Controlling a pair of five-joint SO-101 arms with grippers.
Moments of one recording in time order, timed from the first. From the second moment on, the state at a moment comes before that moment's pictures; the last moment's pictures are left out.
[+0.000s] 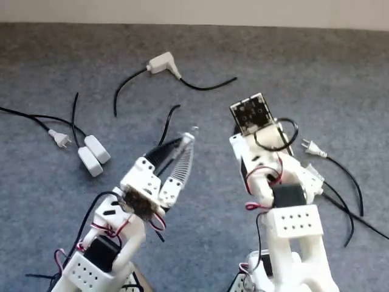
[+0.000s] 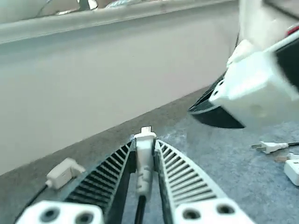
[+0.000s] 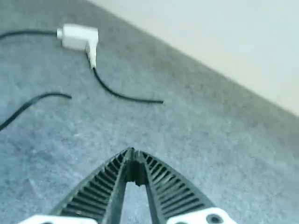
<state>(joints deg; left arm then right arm) 27.7 -103.0 96.1 14.1 -8.8 -9.7 -55.3 57.8 31.0 25.4</state>
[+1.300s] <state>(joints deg) 7.1 -36.4 47.3 48.7 27.9 3.3 -103.6 95.3 44.7 15.1</state>
